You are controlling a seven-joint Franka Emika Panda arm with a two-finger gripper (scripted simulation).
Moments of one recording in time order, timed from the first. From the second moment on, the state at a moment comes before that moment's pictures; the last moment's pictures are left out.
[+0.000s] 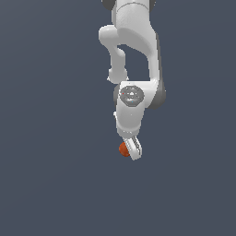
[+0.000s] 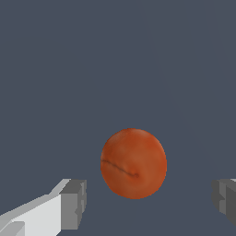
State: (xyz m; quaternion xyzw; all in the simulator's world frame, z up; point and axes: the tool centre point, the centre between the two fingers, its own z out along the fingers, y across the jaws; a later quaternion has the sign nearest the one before) arm 0.046 0.039 0.101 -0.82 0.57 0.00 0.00
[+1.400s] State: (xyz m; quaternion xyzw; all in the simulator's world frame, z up) arm 0.048 0.042 0.047 -0.80 0.60 0.00 0.00
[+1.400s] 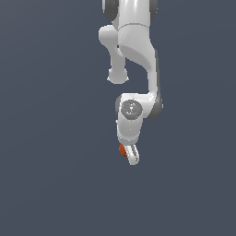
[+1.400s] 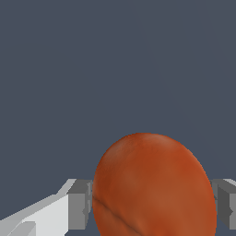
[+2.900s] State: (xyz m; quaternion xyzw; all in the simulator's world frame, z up) arm 0.031 -0.017 0.138 -0.80 0.60 0.00 0.00
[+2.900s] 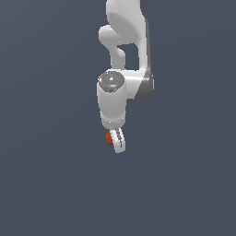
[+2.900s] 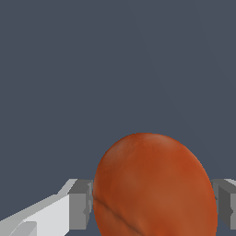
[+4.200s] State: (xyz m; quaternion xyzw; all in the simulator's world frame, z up) arm -0.008 -0.183 0.401 -0.80 0.61 0.00 0.00
